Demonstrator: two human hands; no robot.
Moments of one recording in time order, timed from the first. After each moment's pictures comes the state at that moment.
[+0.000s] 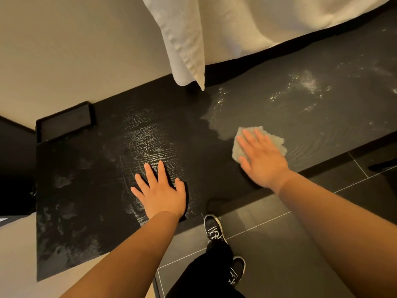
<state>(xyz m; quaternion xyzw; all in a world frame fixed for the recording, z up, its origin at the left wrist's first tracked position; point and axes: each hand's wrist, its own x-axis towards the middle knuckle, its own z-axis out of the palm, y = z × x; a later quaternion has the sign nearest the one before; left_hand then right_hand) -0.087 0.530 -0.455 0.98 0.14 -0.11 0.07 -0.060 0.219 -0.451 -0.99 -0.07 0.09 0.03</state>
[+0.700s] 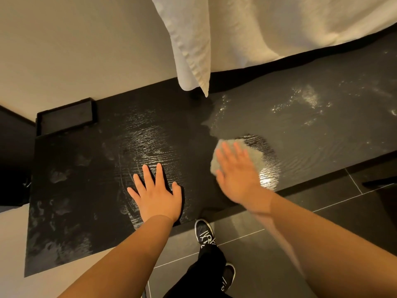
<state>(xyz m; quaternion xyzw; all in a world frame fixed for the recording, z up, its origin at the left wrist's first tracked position) -0.086 0.531 -0.456 0.98 0.14 -0.11 0.07 -0.060 0.286 -0.448 -0.99 -0.07 0.10 0.06</state>
